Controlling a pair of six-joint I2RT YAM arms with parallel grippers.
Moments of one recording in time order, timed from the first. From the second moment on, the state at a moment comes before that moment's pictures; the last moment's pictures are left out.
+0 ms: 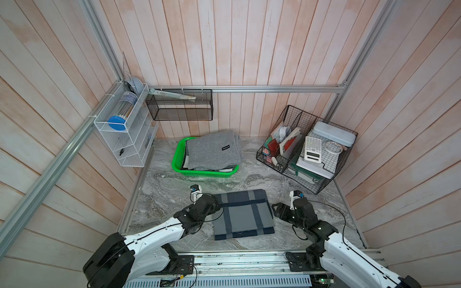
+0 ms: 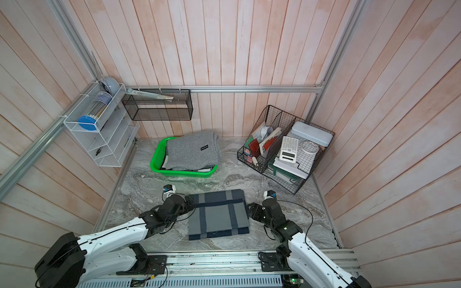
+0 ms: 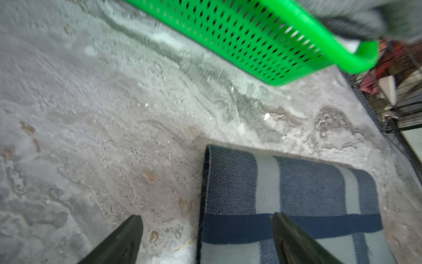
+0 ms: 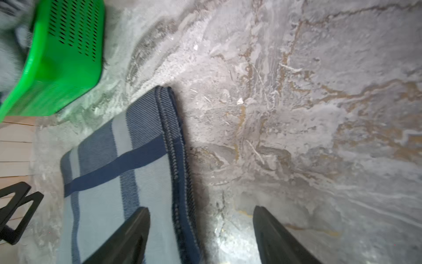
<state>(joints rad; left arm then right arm) -0.77 1.19 0.43 -0.10 -0.36 -0.93 0.46 0.82 0.24 -0.22 -0.07 0.79</state>
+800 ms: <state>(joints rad) -0.81 1.42 0.44 0.12 -0.32 -1.03 0.50 1.41 0.44 0.10 -0.35 0.73</state>
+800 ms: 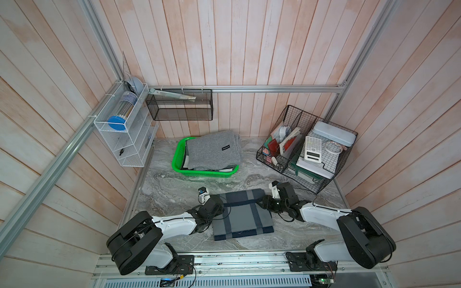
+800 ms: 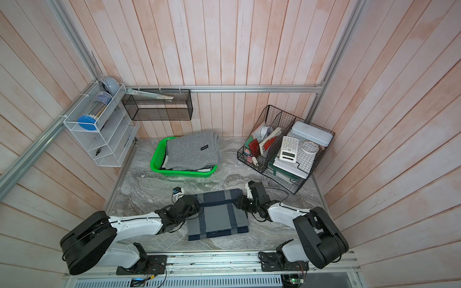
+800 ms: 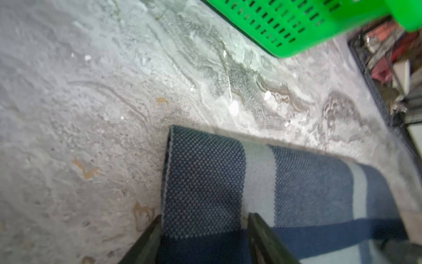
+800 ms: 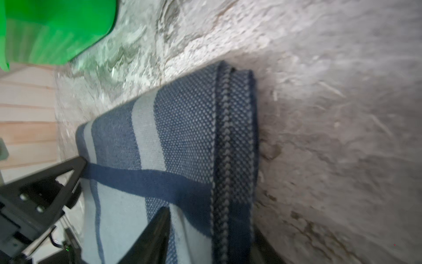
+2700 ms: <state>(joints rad) -0.11 1.82 1.41 -0.08 0.02 -0.54 0.52 2.11 1.86 -0.21 -0.24 0.57</state>
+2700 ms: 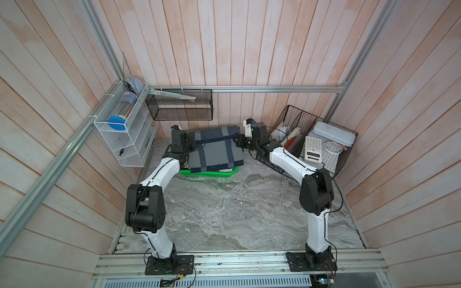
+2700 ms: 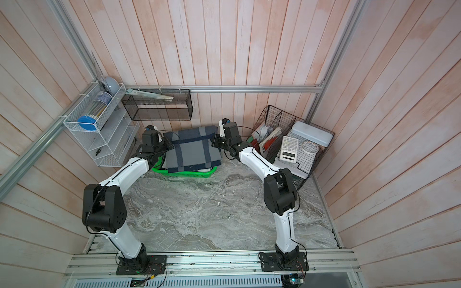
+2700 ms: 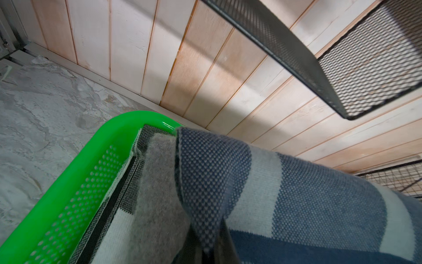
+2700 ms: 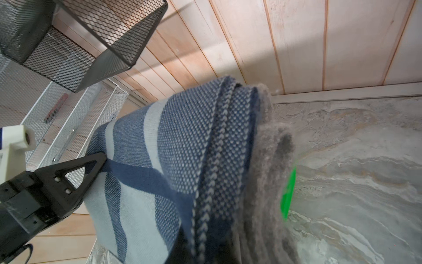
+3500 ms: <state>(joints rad) -0.23 1.08 0.67 0.27 -0.24 -0.25 0.51 1.14 0.78 0.15 0.09 0.40</state>
